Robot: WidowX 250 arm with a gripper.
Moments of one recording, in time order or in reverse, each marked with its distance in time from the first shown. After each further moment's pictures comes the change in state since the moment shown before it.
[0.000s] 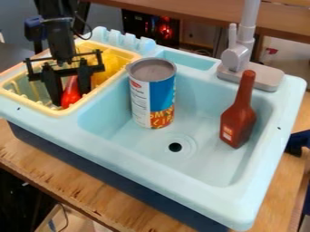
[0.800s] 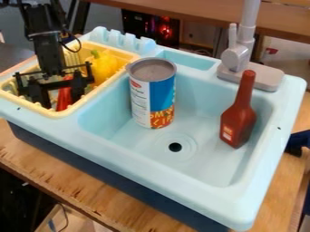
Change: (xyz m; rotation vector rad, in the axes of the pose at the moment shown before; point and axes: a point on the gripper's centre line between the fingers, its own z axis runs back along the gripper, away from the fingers) arm -0.004 0.014 -0.014 -0.021 0.047 0.012
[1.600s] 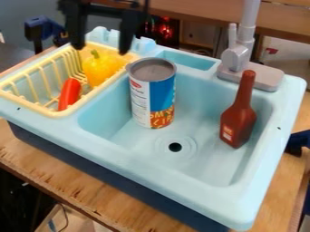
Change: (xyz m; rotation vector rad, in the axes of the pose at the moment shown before) arm -0.066 -0.070 0.079 0.246 -0.199 -0.236
